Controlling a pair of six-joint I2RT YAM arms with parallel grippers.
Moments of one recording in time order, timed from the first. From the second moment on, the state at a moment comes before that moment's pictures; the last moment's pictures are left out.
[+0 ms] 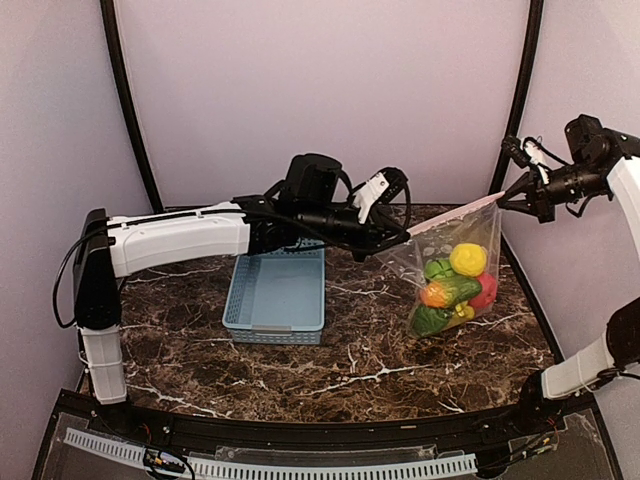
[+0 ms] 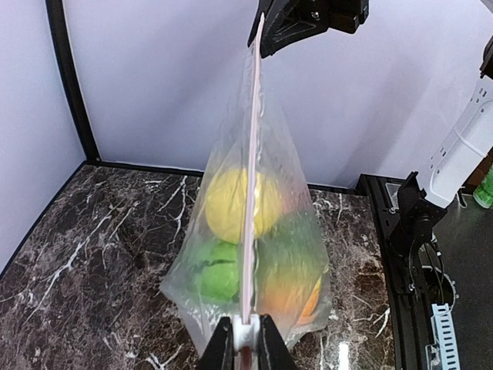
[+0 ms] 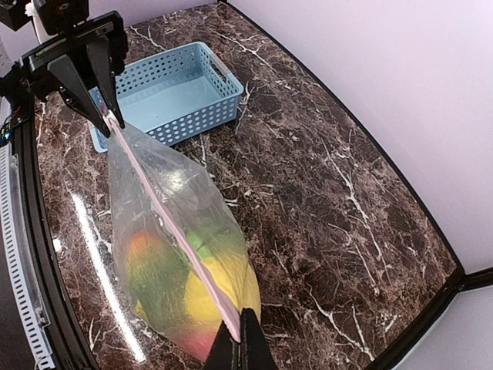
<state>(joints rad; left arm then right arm) -0.98 1.97 1.76 -0.11 0.40 0.10 -0.11 1.33 1.70 -1.42 -0.79 -0.99</state>
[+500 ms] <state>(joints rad) -0.95 1.85 1.53 -0.01 0.37 0.09 -0.15 1.38 1.70 -1.36 -0.82 -0.98</state>
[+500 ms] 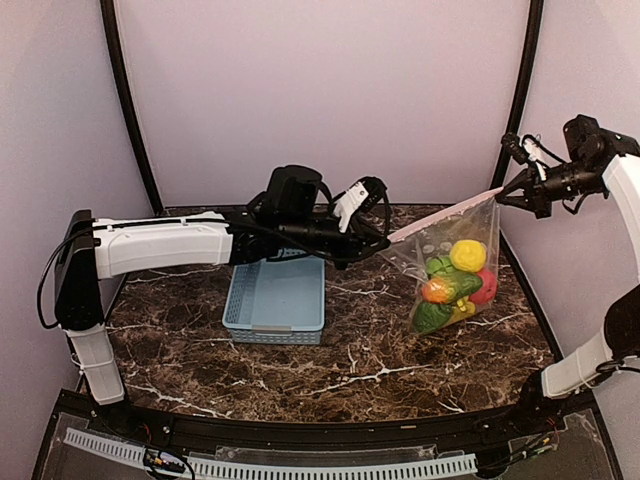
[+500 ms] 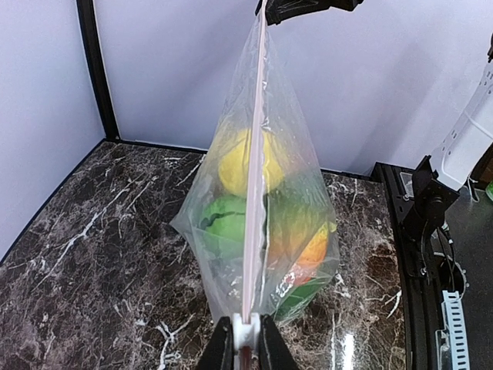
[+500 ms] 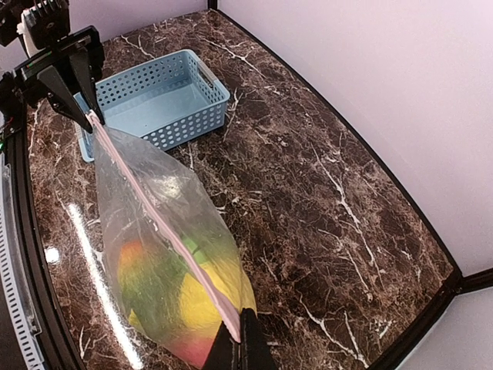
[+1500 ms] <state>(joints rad) -0.90 1.88 1.47 0.12 0.40 0.06 -0.16 1.41 1.68 -1.29 -0.84 -0.96</state>
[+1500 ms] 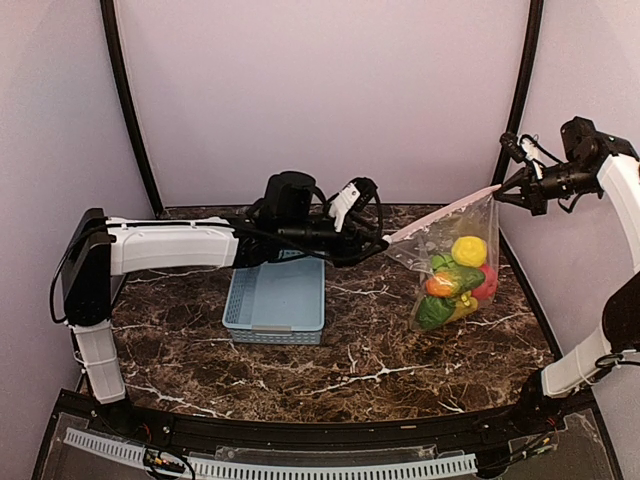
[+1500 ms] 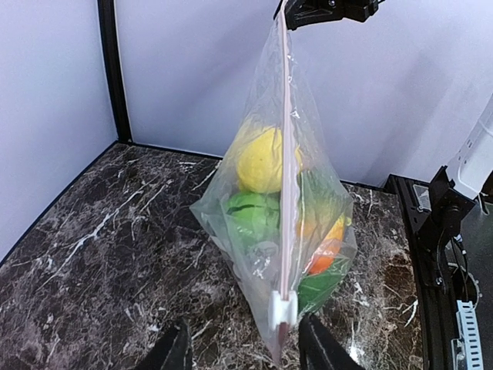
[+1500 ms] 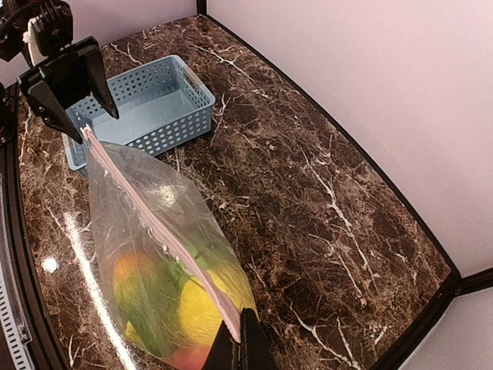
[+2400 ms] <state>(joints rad) -0.86 2.03 1.75 0.19 0.39 0.19 -0.16 1.46 1.65 -1.01 -0.98 -0.86</state>
